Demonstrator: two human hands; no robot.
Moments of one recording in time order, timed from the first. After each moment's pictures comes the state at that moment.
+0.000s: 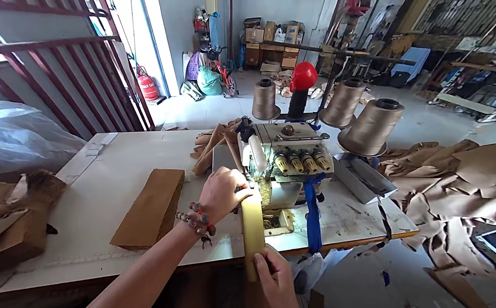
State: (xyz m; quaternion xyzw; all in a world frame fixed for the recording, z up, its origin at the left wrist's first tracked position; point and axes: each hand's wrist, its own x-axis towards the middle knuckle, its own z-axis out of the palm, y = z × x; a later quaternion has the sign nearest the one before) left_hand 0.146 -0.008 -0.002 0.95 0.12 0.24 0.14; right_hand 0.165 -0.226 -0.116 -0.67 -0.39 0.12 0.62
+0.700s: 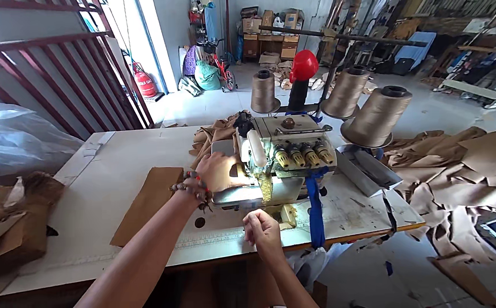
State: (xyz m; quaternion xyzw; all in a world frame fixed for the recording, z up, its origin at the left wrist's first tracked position) left_hand 0.169 0.073 -0.019 0.99 0.12 0.09 0.02; right_hand 0.199 -0.158 -0.110 -0.55 -0.36 0.20 0.72
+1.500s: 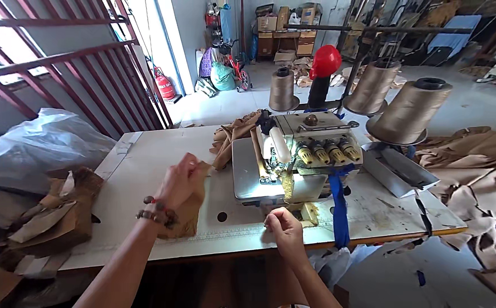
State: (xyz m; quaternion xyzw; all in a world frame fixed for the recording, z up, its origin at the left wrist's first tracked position) left_hand 0.049 0.069 0.019 0.91 0.32 0.20 0.17; right_hand 0.203 -0.153 -0.131 -0.53 -0.43 0.06 0.73
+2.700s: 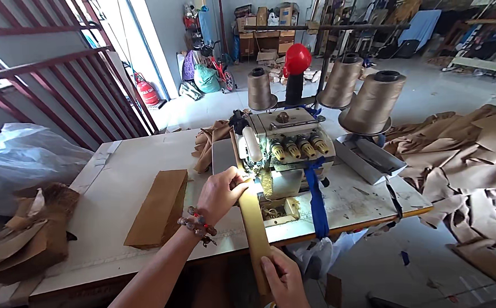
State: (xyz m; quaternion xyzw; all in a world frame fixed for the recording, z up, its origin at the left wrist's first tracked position) left_hand 0.135 -0.013 -0.013 0.92 0.14 0.31 0.20; right_hand 0.148 -0.238 -0.129 -0.63 -0.38 0.13 0.67
